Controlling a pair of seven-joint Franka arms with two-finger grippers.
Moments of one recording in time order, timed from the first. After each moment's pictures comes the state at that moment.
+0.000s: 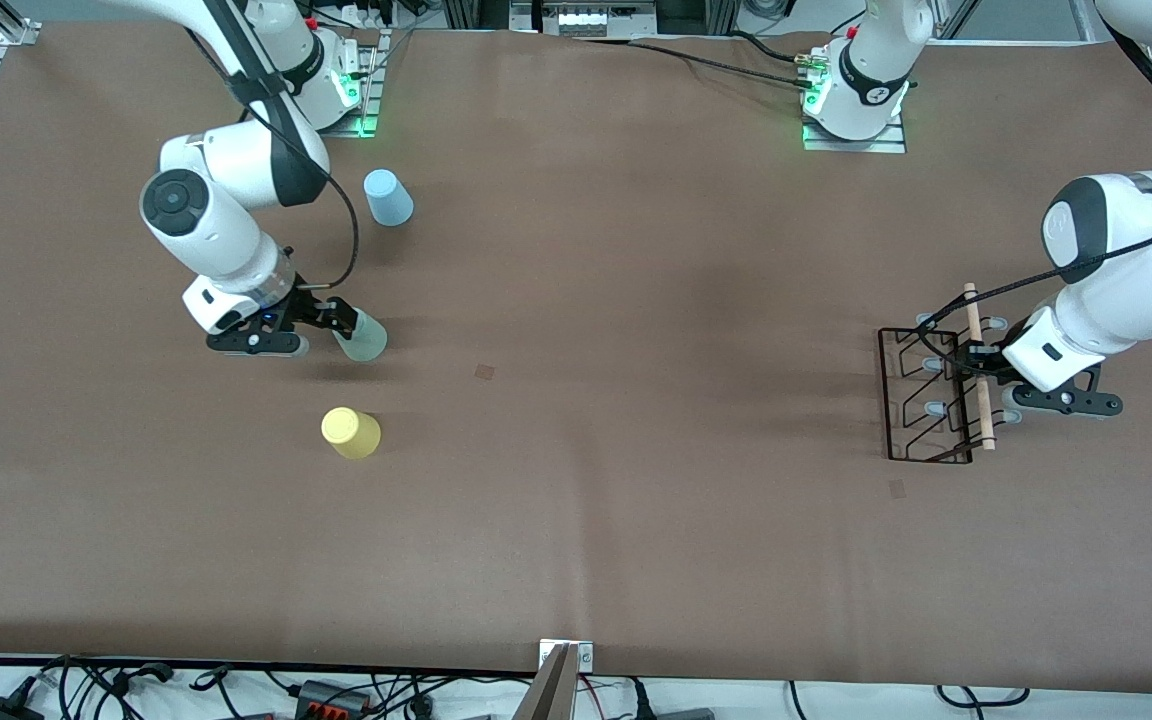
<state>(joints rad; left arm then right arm) 0.14 0.25 -0.04 -2.00 0.04 2.25 0.17 0.16 0.19 0.11 -2.26 -0.01 2.52 0.31</state>
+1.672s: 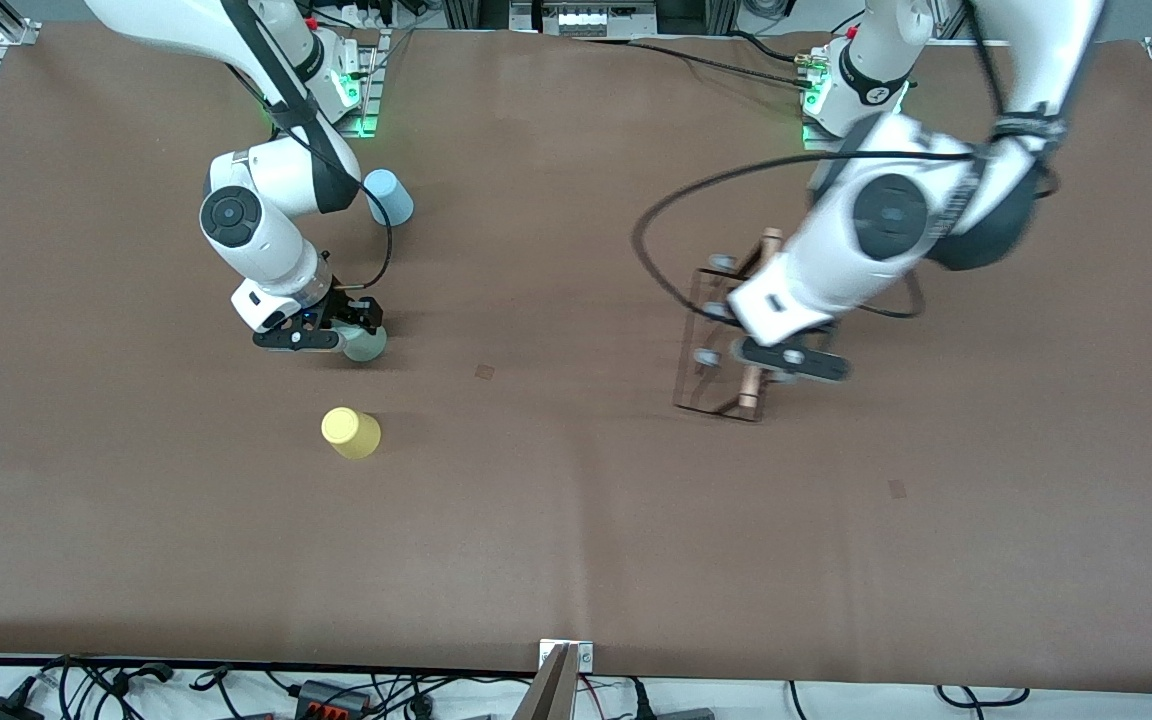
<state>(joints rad) -0.08 0.36 -0.45 -1.68 0.04 1.93 -0.38 0.18 0.26 0.10 -2.34 -0.01 2.64 0.32</state>
